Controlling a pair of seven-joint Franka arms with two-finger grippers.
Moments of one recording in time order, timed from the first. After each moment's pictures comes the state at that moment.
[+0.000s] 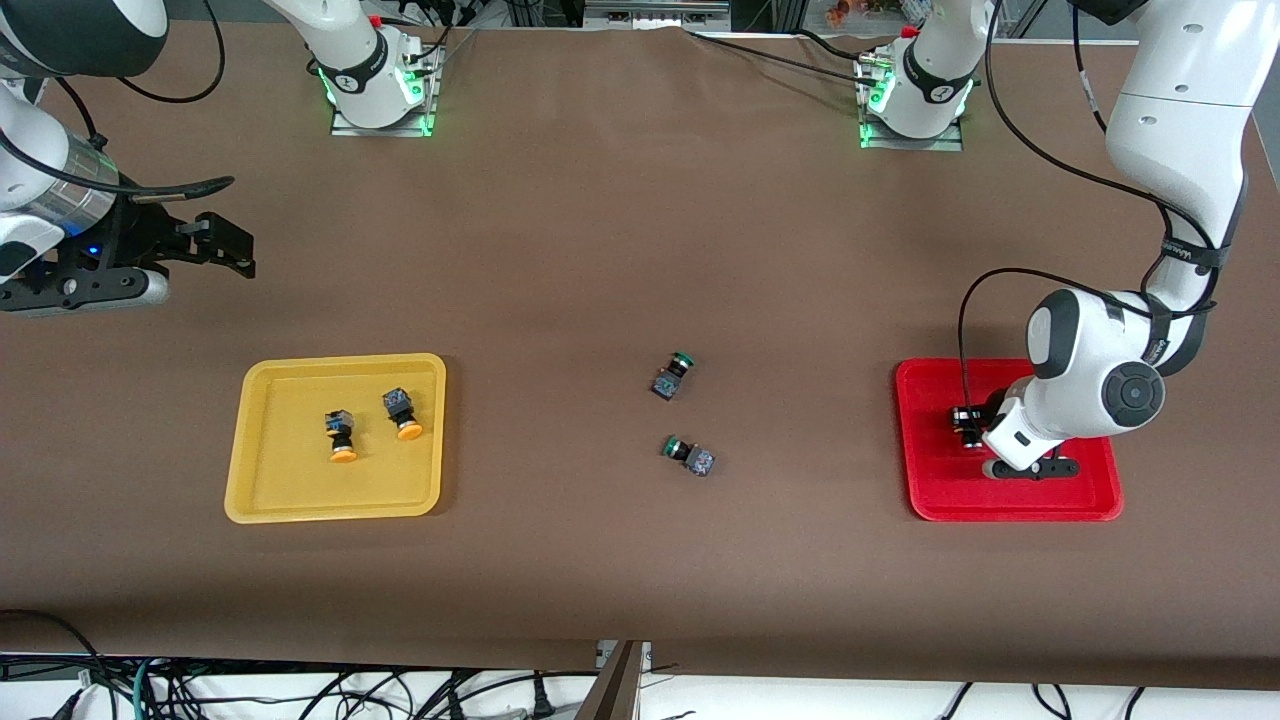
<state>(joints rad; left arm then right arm) 0.21 0.67 -0.21 -1.73 0.11 2.23 -0.09 0.15 0.10 -0.03 -1.56 0.00 1.61 -0.01</state>
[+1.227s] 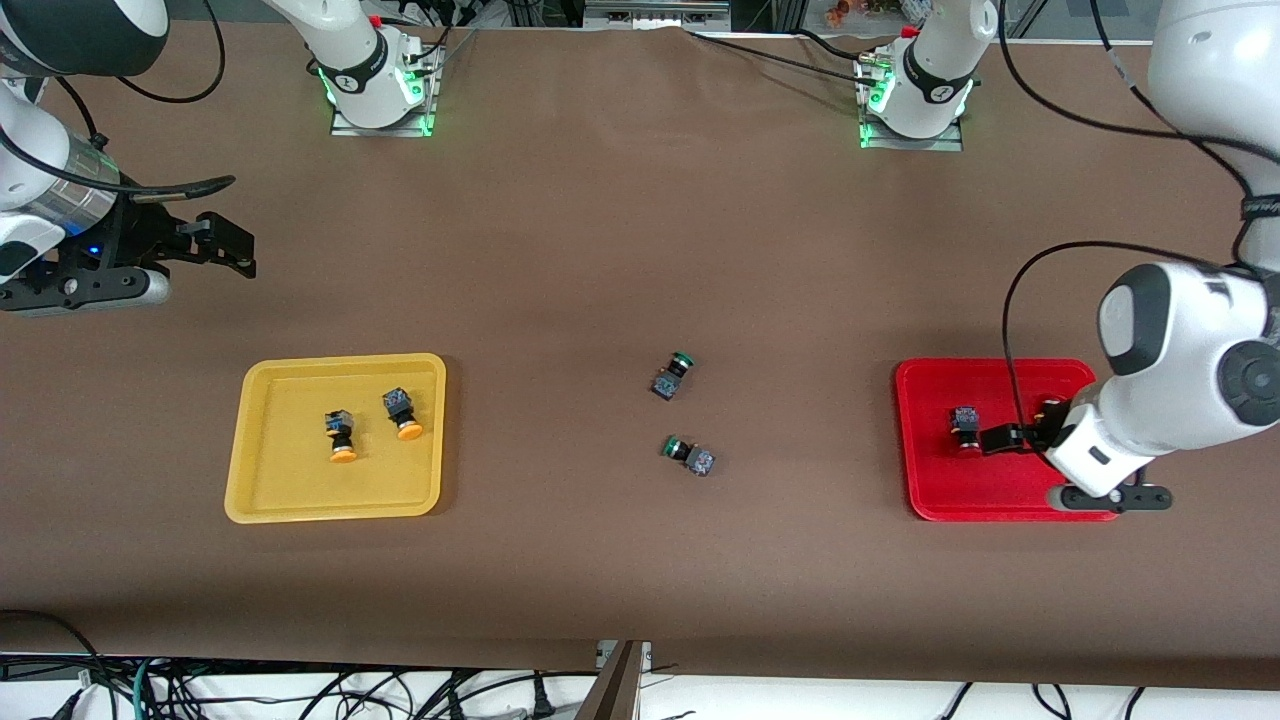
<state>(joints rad) 0.19 0.54 -0.25 -1.43 0.11 1.99 -0.09 0.15 0.10 -0.03 -1.56 0.00 1.61 -0.01</state>
